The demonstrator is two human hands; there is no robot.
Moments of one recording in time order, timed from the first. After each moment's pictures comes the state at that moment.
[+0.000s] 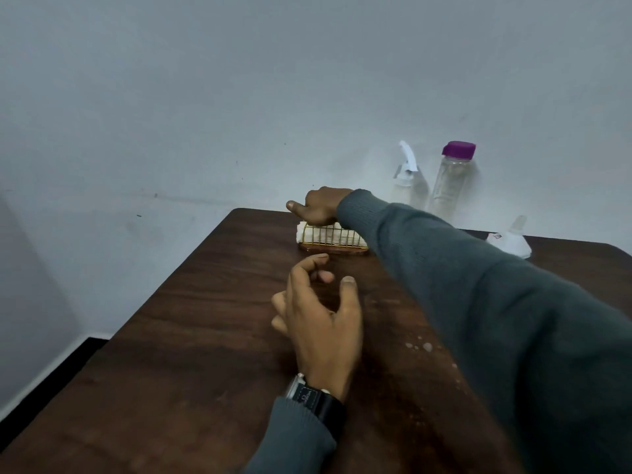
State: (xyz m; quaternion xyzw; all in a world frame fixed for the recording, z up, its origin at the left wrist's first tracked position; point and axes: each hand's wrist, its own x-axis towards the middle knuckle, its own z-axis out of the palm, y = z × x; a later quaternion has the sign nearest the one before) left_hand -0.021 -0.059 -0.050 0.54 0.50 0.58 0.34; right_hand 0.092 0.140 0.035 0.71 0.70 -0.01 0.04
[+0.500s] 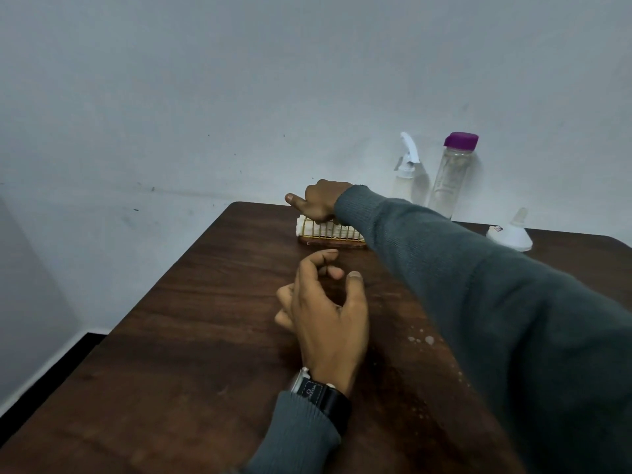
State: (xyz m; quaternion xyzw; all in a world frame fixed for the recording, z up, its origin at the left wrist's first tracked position) left_hand -0.020 -0.060 -0.050 0.56 0.50 0.56 0.35; right_hand 0.092 0.145 0.024 0.70 0.71 0.03 0.03
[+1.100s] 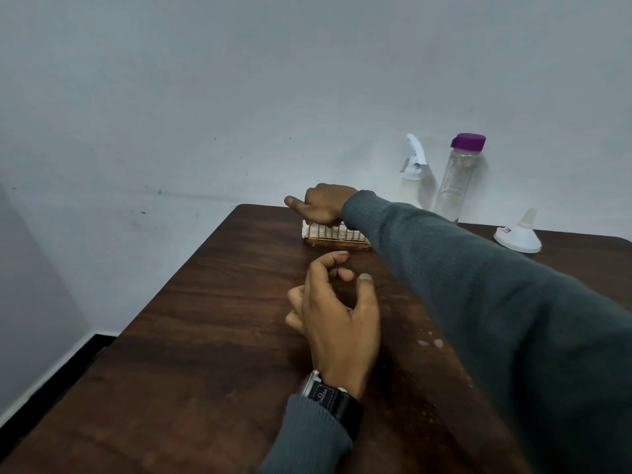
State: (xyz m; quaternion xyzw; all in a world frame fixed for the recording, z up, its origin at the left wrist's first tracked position) left_hand -0.018 -0.060 -0.050 0.56 0.50 0.56 0.35; right_hand 0.090 0.150 0.020 0.67 0.74 0.02 -0.01
